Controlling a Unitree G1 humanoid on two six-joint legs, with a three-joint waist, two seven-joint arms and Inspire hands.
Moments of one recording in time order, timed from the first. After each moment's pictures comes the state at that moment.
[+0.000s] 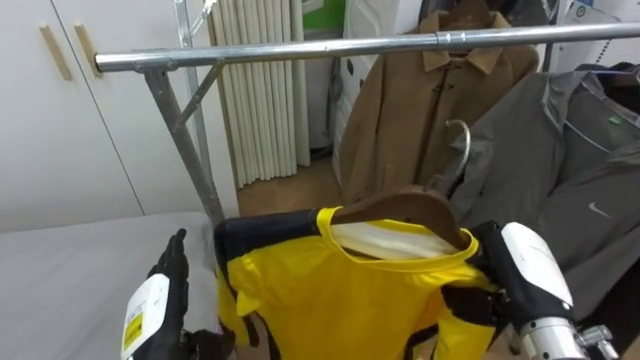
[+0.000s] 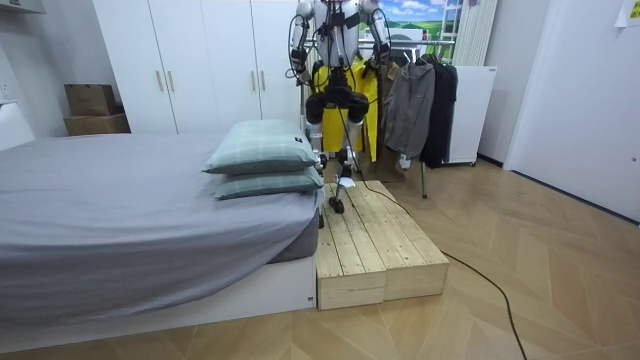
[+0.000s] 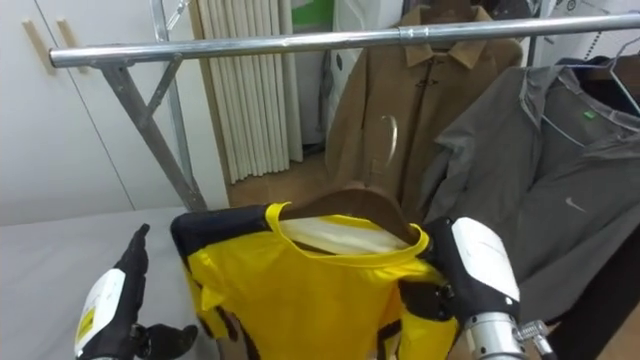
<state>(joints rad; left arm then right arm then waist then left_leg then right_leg) 0.08 0.27 -0.15 0.39 0.45 -0.15 0.51 0.05 -0.35 0.12 0.10 -0.53 -0.06 -0.14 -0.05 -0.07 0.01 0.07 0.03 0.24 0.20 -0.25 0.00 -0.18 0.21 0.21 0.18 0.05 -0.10</state>
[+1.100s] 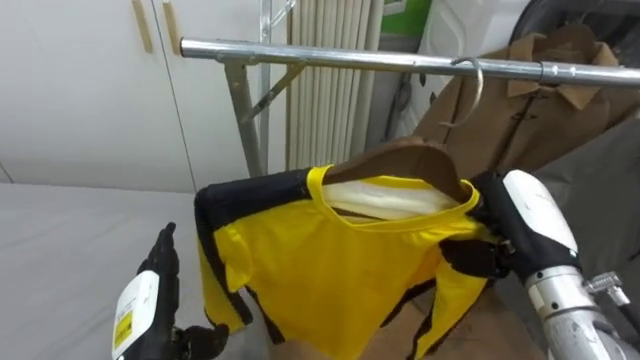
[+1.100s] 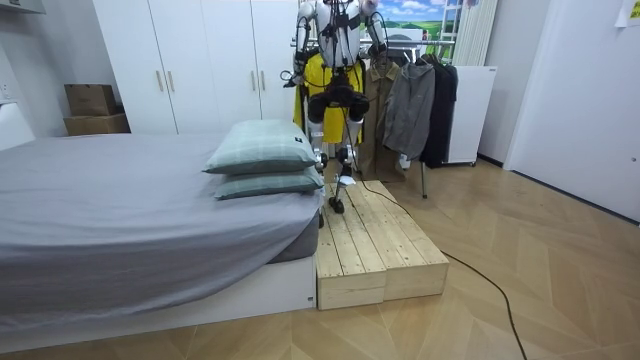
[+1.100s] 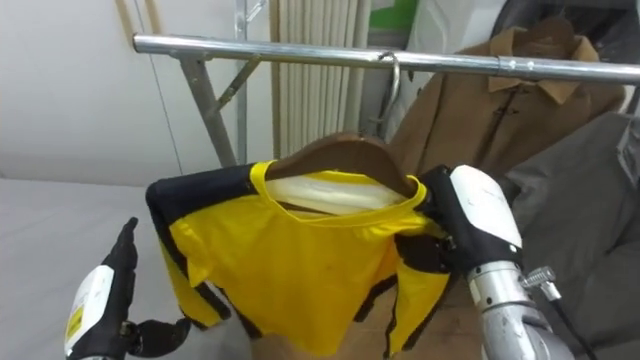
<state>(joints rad) 0.09 0.25 -0.11 0.39 0.47 -0.18 0.52 -0.08 -0.38 0.07 0.03 -0.56 -0.06 -0.08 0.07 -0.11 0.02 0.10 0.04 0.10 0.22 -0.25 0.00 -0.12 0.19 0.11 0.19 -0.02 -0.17</state>
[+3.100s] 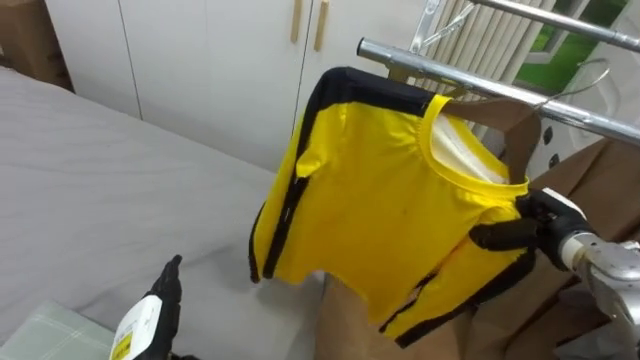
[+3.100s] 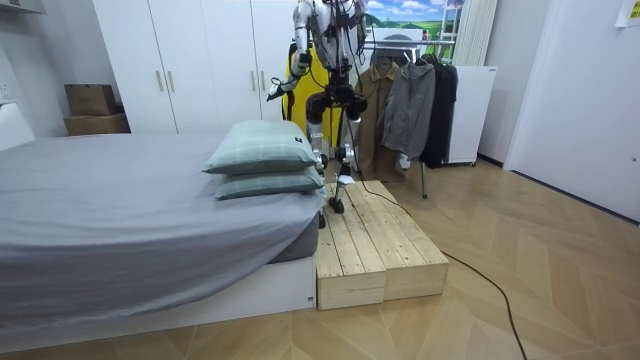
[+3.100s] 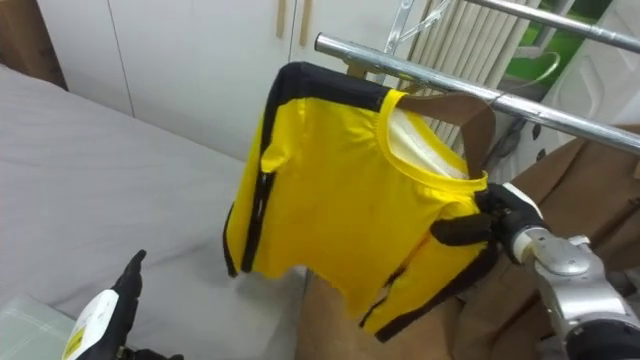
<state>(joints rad) 0.16 0.27 -0.07 0.34 0.50 -0.09 0.34 -0.65 -0.56 0.13 1.07 0.16 0.01 0.22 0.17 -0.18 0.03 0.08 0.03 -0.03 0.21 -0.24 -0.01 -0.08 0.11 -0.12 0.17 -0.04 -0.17</state>
